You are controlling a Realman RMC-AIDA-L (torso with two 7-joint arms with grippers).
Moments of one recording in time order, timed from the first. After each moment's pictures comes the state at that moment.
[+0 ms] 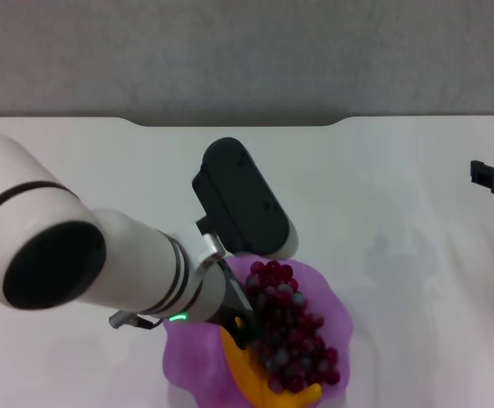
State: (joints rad) left arm -0.56 -2.03 -1.10 -1.46 2.65 -1.11 0.33; right arm 0.28 2.00 -1.47 -1.21 0.60 0.52 -0.36
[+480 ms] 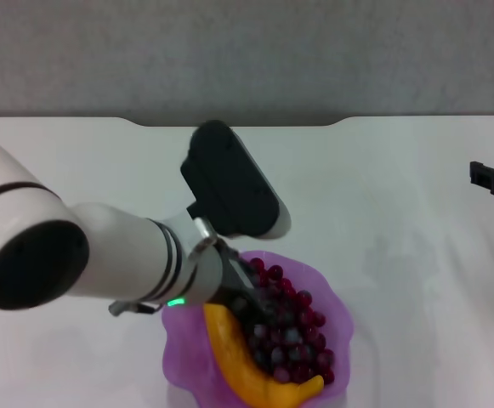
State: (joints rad) left arm -0.52 -2.03 -1.12 -1.48 2.66 -1.05 0.33; right arm 0.28 2.00 -1.48 -1.21 0.60 0.52 -0.36
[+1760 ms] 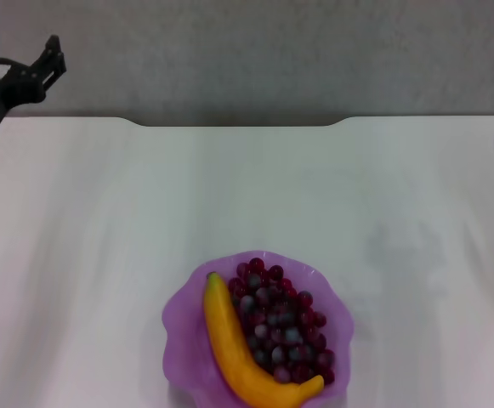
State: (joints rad) left arm -0.12 -2.02 -1.42 -1.35 2.58 0.16 0.29; right arm 0.24 2.01 -1.48 -1.19 0.65 0.31 -0.34
